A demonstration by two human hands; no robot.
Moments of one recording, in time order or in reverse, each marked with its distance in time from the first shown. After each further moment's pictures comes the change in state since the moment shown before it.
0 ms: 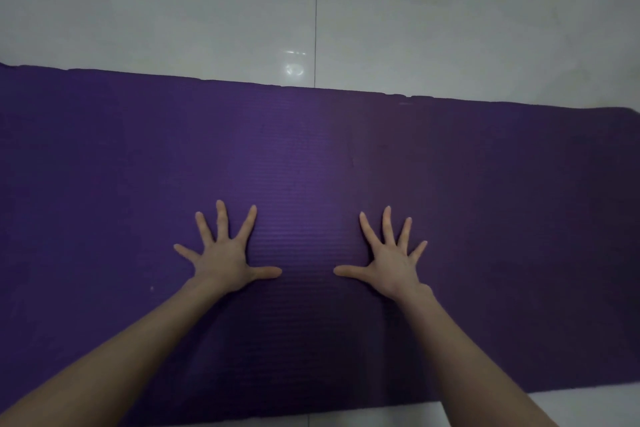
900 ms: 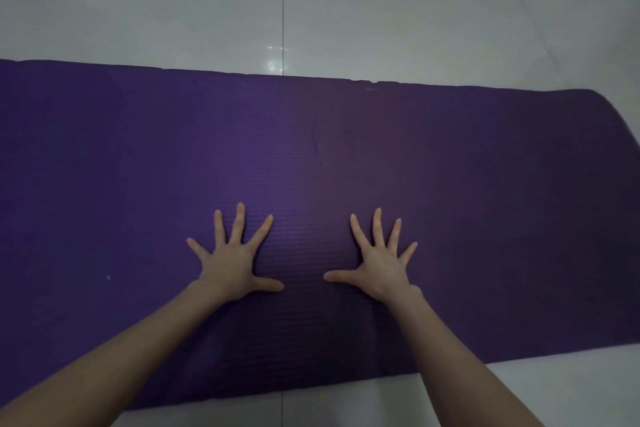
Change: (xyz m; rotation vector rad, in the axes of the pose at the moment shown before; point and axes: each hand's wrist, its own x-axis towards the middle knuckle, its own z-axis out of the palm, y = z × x) left_hand -0.003 0.046 0.024 0.178 -0.033 0.193; right_hand -0.018 0.032 -0.001 0.015 -0.050 0.029
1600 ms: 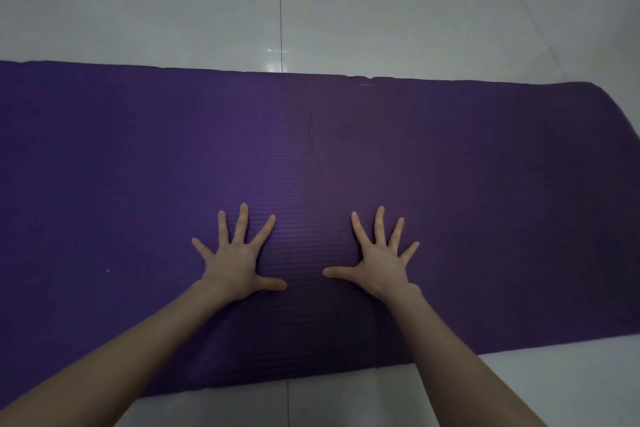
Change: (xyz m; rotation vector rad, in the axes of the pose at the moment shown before) left_hand 0.002 -0.002 -0.002 0.034 0.021 -0.003; right_hand 0.000 -0.009 0.001 0.041 0.012 0.032
